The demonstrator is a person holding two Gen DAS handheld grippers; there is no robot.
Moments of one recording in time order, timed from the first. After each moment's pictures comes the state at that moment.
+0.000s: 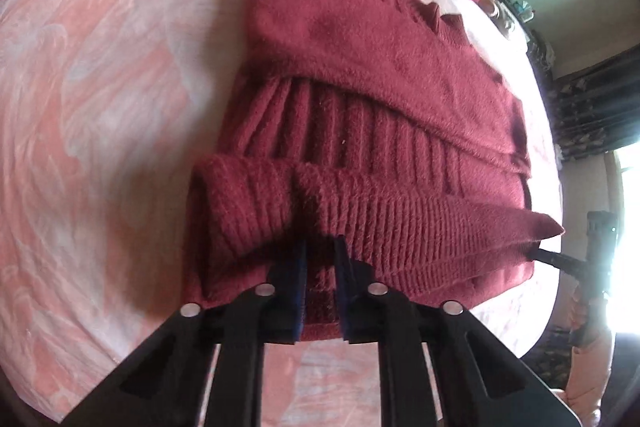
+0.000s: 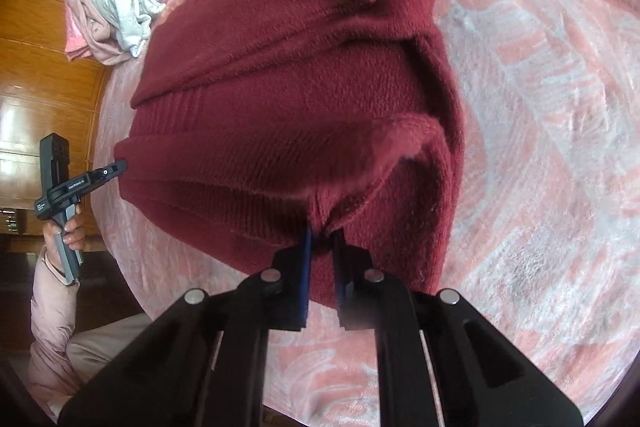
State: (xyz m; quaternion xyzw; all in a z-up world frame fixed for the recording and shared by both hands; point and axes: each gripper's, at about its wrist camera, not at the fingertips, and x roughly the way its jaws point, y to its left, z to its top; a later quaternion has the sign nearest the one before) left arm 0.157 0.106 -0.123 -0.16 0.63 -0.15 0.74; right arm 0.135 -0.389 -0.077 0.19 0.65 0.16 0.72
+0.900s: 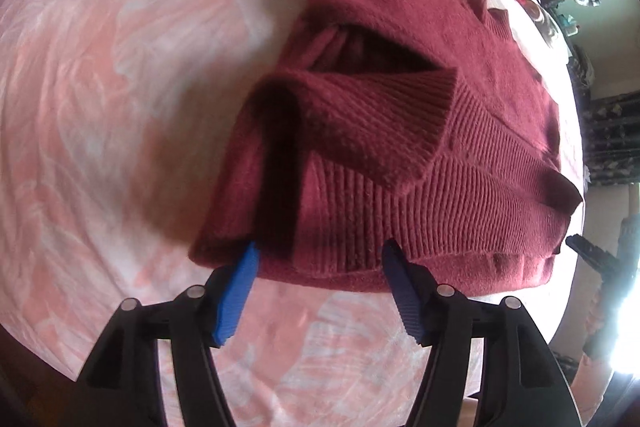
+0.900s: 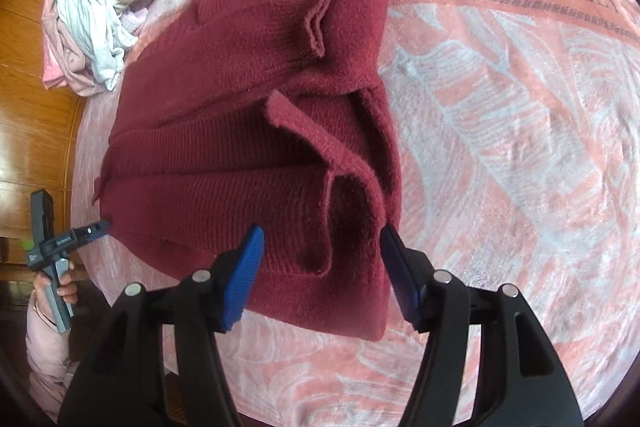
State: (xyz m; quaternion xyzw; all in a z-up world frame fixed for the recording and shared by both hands) left arm 0.123 0.121 -0.131 -0.17 0.67 -0.07 0.72; right arm 0.138 -0.395 -0.084 0.16 0.67 0.10 0.72
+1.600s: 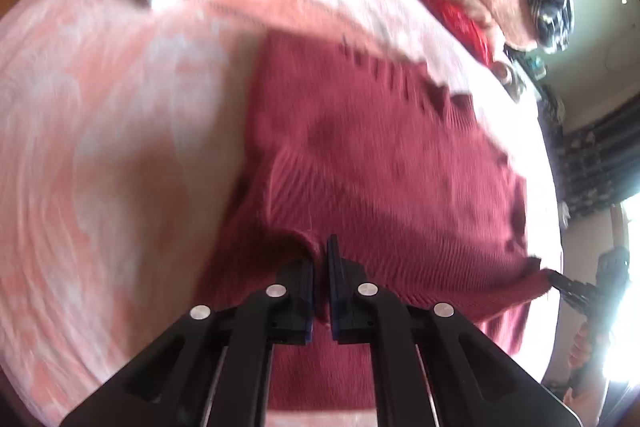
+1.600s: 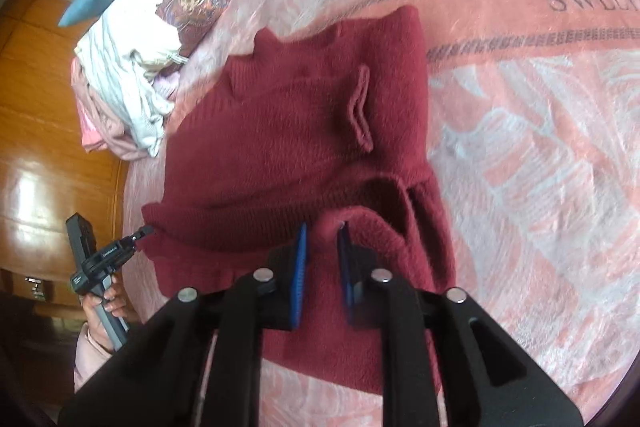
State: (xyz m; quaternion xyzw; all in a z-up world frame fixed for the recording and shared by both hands) left arm 0.205 0.106 -0.100 -0.19 0.57 -0.09 0.80; right arm 0.188 -0.407 -0.067 0.25 0.60 0.09 0.76
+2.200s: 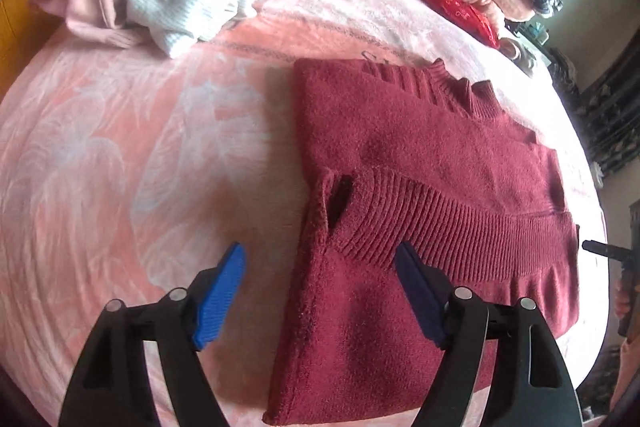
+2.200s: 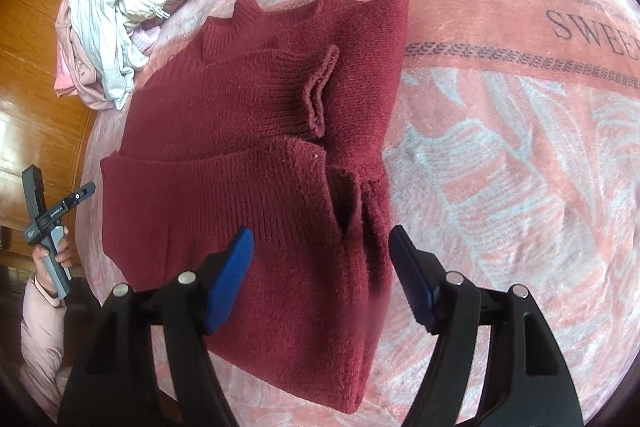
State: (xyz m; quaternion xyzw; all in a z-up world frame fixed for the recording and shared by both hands) left arm 0.203 0.124 -0.100 -0.07 0.56 -0.09 0.82; right arm 0.187 -0.402 -0.094 0.14 0.63 0.12 0.75
